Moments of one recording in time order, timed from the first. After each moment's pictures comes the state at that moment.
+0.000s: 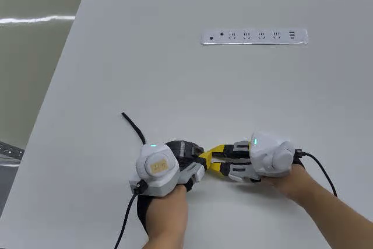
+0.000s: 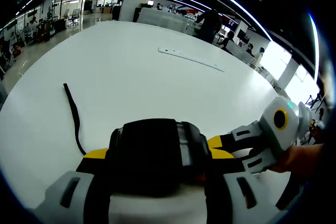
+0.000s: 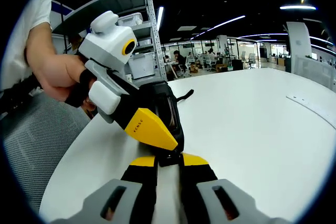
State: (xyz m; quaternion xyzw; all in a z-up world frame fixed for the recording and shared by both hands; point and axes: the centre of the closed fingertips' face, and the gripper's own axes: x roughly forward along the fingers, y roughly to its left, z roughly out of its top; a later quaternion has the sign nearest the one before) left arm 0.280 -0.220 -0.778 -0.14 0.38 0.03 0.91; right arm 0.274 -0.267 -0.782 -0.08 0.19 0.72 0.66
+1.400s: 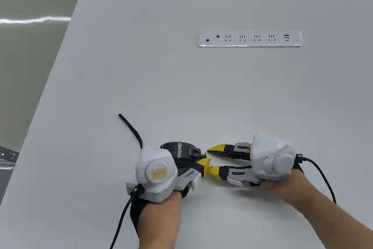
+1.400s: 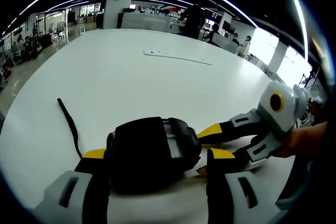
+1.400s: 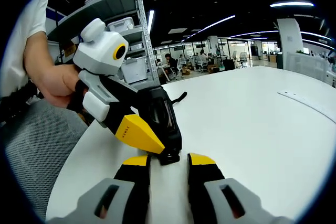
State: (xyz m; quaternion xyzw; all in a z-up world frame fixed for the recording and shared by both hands) left arm 0.276 -0.225 -0.770 -0.09 0.37 -0.02 0.93; right arm 0.275 -0.276 -0.774 -0.06 0.19 0.69 0.69
